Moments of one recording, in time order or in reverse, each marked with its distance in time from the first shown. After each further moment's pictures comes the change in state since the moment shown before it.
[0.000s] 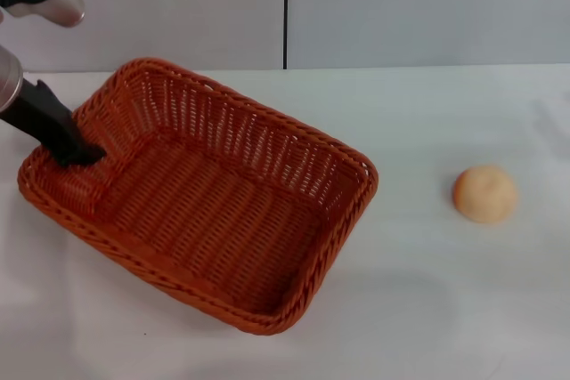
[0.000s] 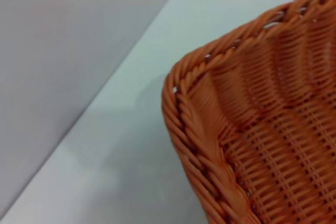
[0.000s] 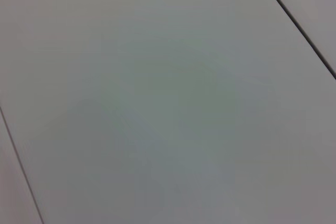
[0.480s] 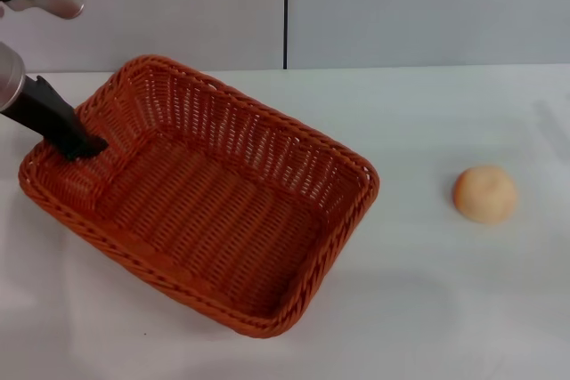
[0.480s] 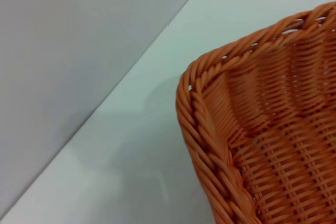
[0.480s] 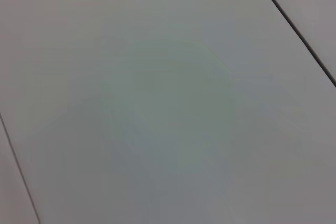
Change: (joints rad) left arm 0.017 0.000 0.026 0.015 -0.017 -0.025 -0.061; right arm -0.006 -0.002 0.000 -0.005 0.001 -0.003 0.002
